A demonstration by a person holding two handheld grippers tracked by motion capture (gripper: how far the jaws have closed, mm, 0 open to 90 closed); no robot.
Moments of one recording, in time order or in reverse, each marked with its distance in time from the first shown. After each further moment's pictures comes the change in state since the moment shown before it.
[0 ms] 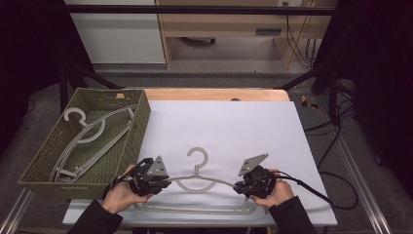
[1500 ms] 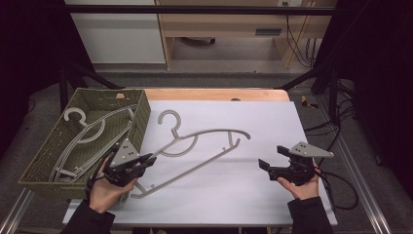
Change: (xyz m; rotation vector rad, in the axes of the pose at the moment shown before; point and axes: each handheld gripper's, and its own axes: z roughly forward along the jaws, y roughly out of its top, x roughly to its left) left arm 0.019 -0.010 -0.072 -0.339 0.242 -0.216; right arm -0.049 -0.051 -0.061 -0.540 -0.314 0.330
